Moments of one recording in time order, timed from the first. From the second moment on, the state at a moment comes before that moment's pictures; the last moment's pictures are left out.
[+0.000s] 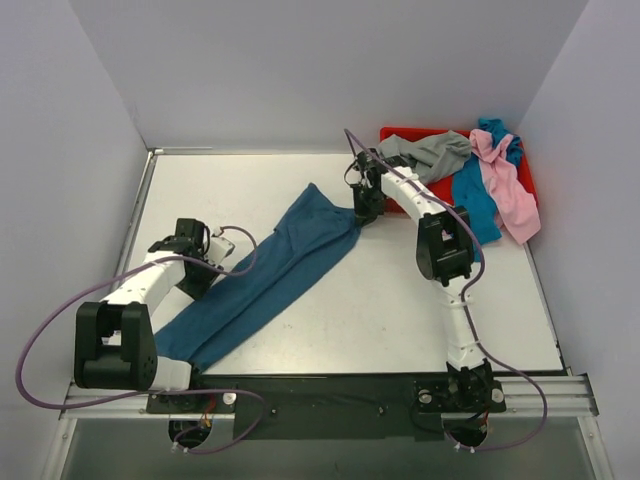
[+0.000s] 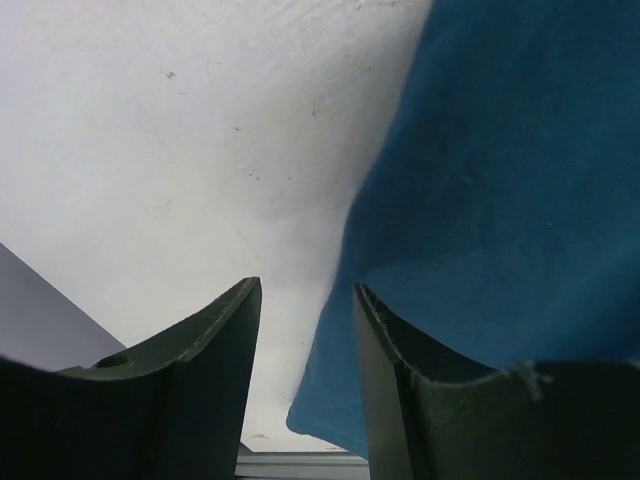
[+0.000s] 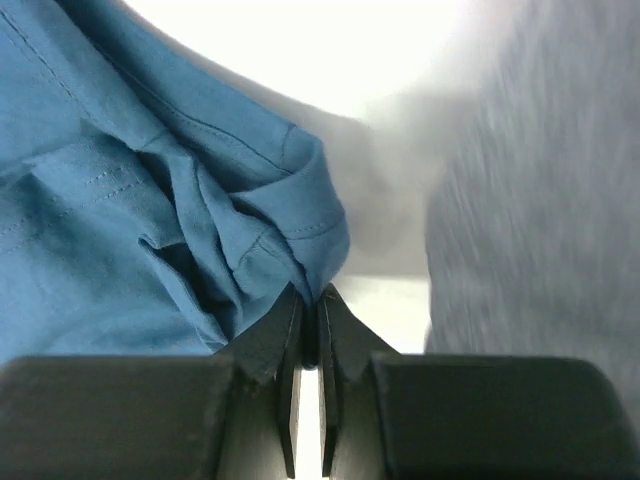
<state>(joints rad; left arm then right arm) -0.06 1.39 0.82 -0.69 -0.15 0.52 0.36 2.36 2.00 -0.93 -0.09 0.29</state>
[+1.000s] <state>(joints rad) -0.06 1.50 0.85 -0.76 0.11 0.53 0.23 2.59 2.35 -0.39 -0.32 0.63</state>
